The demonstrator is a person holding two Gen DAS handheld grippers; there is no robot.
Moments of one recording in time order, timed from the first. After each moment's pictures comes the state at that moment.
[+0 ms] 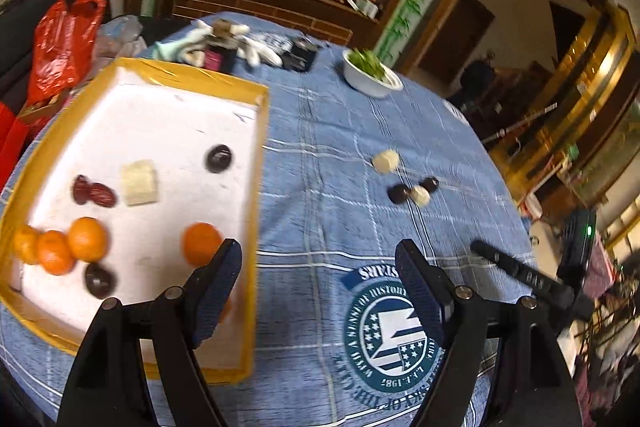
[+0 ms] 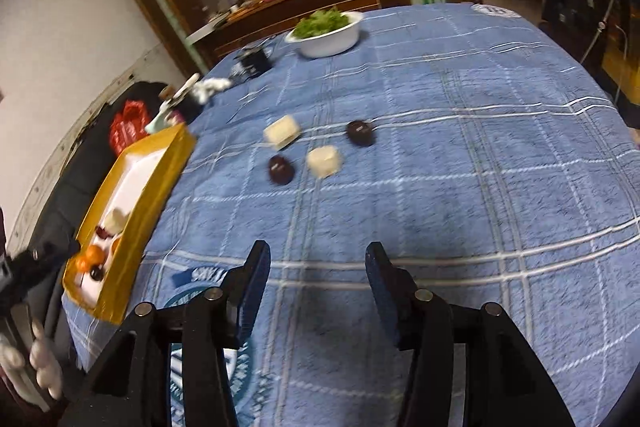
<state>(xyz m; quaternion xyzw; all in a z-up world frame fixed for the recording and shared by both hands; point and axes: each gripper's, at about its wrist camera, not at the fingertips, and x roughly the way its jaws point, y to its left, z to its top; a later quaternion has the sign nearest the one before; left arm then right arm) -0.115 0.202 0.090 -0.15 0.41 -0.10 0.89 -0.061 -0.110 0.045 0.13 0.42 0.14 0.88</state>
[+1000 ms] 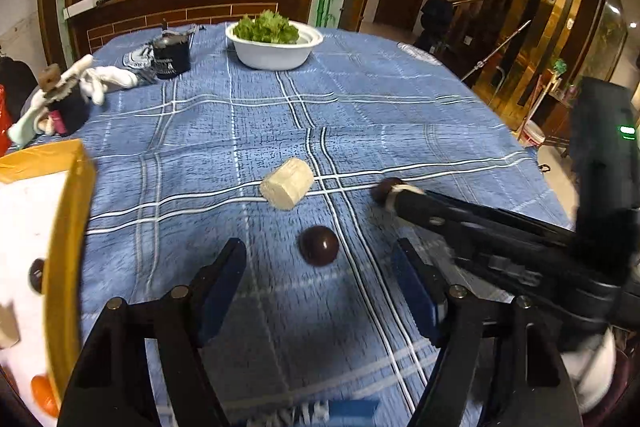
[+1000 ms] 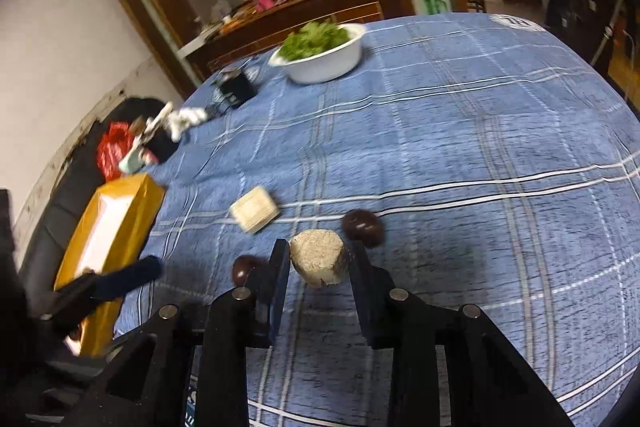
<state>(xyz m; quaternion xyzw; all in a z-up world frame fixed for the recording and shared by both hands) 0.015 0.048 0.040 -0.02 0.42 -0.16 0.89 0.032 -0.105 0.029 0.14 0.41 0.14 0.89</state>
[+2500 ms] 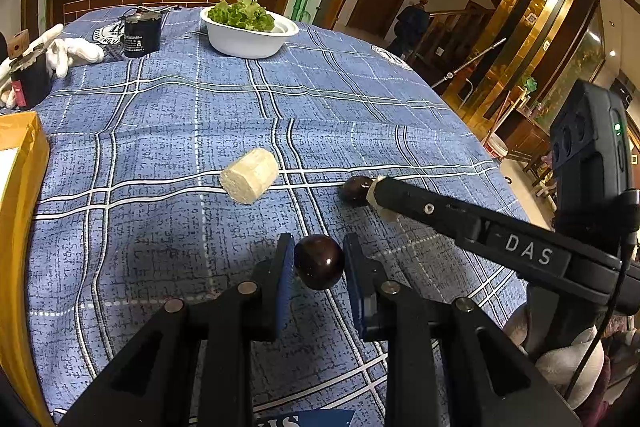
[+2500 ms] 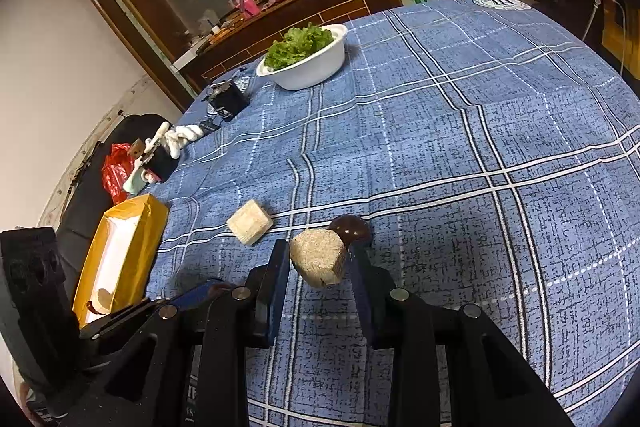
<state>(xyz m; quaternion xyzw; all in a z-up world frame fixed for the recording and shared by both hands) 0.019 0.049 0.028 -0.08 0.42 -0.23 0.87 0.034 -0.119 0.037 0.18 0.41 0.14 0.88</state>
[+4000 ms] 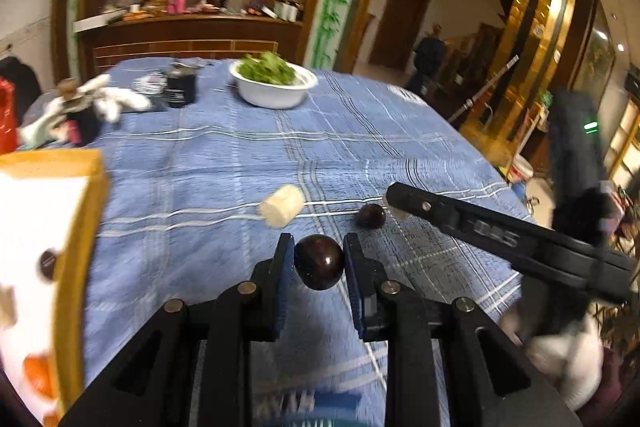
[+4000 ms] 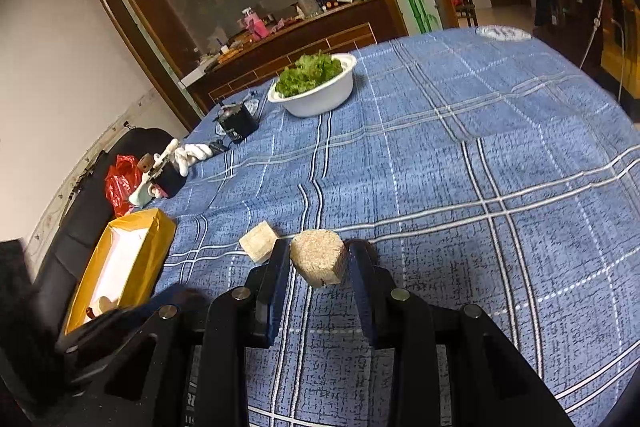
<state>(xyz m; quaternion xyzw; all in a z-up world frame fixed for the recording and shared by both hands) -0.028 0.070 0.063 -0.06 0.35 -0.17 0.92 0.026 -0.115 0.050 0.17 0.37 0.14 0.91</state>
